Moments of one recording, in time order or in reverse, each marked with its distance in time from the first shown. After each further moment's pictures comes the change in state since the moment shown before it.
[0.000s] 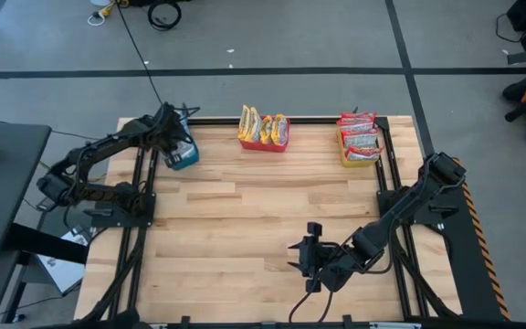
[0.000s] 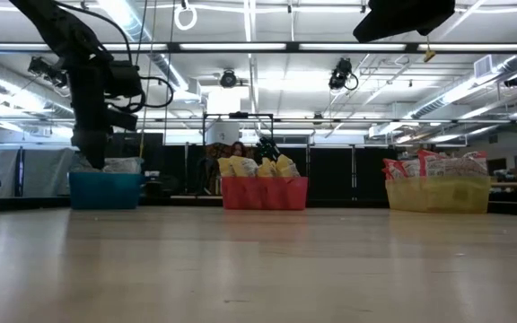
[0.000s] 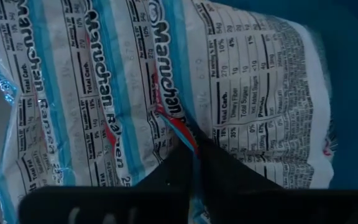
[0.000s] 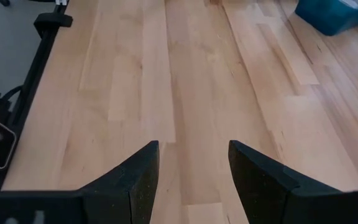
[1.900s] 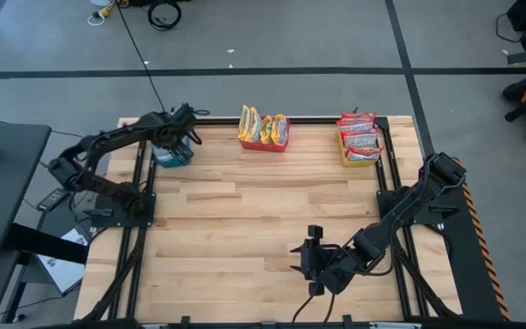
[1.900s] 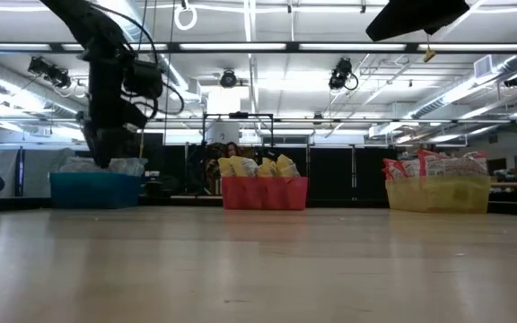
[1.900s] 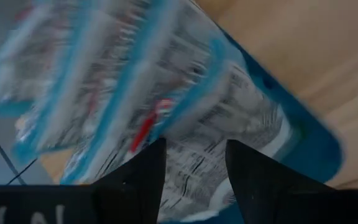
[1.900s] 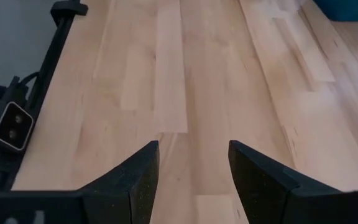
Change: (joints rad) left arm -0.156 0.149 0.161 -0.213 -0.171 -0.546; right arm 0.017 0.000 0.000 -0.016 -0.036 0.000
